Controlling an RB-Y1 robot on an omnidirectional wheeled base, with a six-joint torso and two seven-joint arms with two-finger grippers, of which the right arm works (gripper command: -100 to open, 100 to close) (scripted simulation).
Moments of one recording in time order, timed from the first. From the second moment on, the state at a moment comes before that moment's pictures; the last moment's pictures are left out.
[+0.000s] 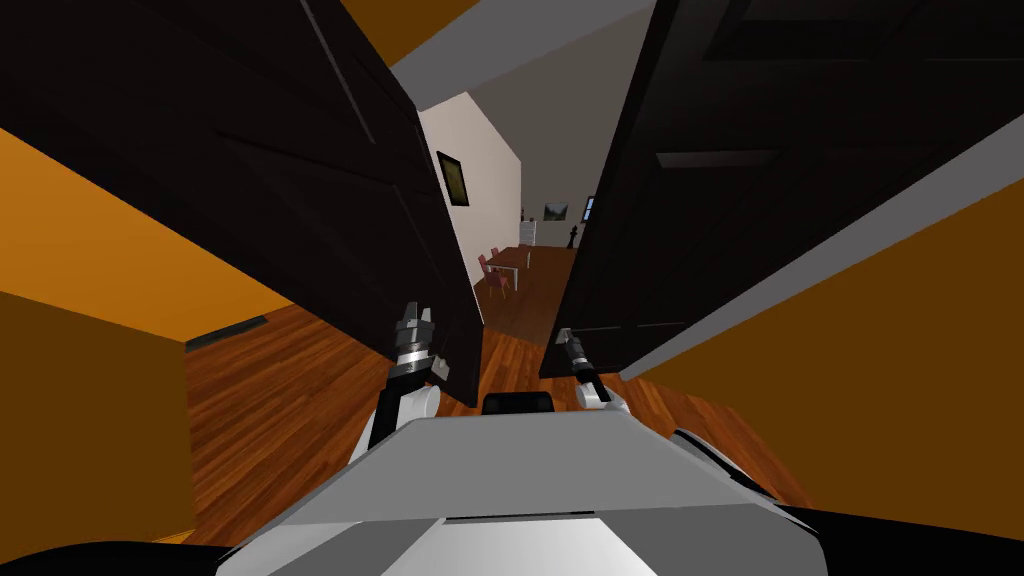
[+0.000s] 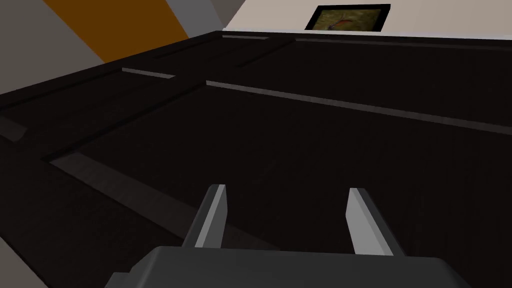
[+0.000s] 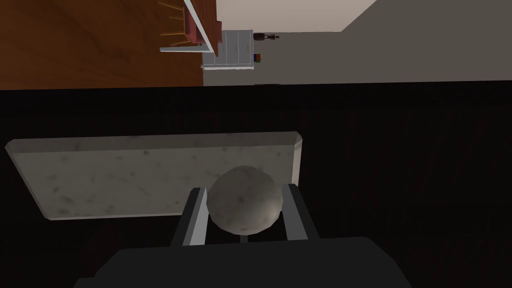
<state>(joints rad) -0.06 -0.35 0.44 -0.72 -0.61 -0.88 0.04</state>
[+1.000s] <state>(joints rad) -0.02 -0.50 0.51 -0.67 -0.63 -0.99 -0.11</state>
